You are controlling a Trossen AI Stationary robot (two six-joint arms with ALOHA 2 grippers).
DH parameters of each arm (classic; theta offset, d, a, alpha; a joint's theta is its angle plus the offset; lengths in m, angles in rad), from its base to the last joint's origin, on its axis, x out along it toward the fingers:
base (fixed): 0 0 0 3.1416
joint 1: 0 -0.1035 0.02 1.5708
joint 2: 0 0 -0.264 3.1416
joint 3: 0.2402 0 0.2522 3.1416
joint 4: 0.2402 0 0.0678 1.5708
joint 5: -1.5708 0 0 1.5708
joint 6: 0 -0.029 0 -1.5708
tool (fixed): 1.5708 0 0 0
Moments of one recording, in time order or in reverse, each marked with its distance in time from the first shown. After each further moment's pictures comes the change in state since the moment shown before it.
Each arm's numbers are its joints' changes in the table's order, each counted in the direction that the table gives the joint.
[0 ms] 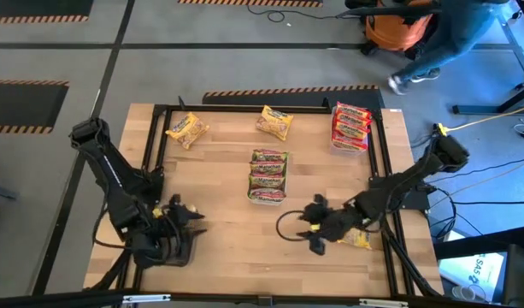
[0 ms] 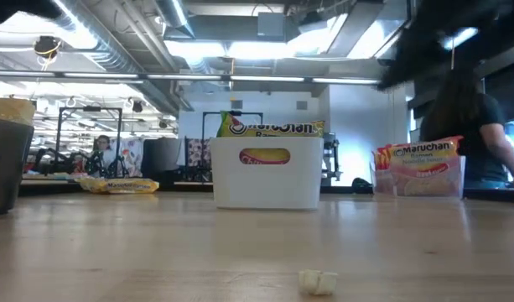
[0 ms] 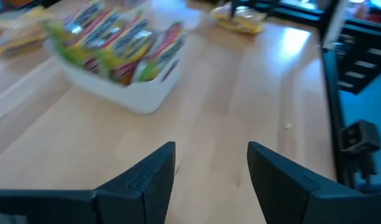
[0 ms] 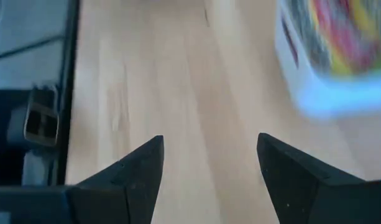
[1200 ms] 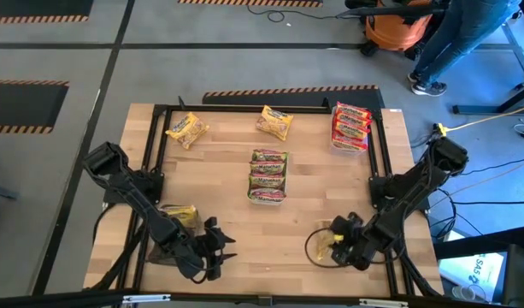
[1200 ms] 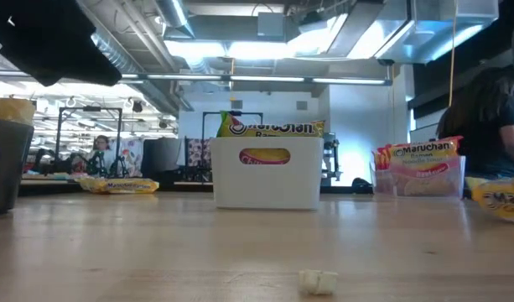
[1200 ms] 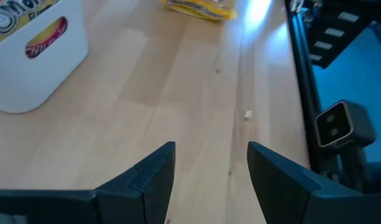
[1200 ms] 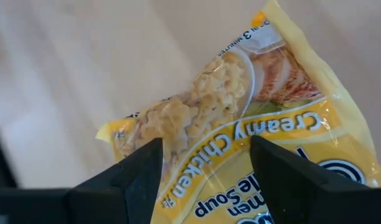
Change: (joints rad) left arm -0.193 0.397 -0.002 -0.672 -0.270 -0.319; right arm -0.325 0.025 -0.146 0.295 0.005 -0.764
